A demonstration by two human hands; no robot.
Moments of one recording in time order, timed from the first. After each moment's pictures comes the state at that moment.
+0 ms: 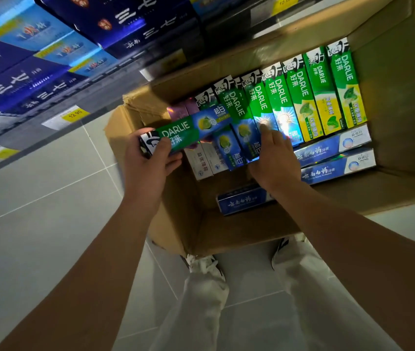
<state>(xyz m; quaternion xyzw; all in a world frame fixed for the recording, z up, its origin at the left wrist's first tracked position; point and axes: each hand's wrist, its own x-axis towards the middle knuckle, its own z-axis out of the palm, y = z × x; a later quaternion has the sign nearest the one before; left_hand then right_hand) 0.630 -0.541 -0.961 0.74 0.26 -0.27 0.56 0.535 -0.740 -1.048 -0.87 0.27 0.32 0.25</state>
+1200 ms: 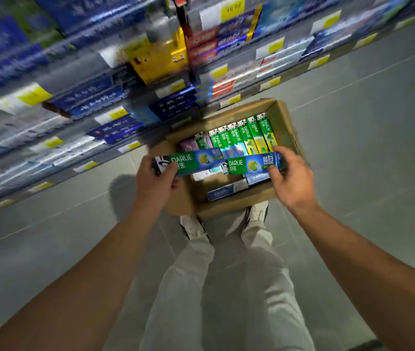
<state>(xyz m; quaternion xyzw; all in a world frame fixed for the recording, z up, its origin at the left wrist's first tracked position) 0.591 -0.519 -0.624 0.80 0.19 -0.29 0.49 0.466 -0.768 -0.653 -0.86 0.35 0.07 0.36</state>
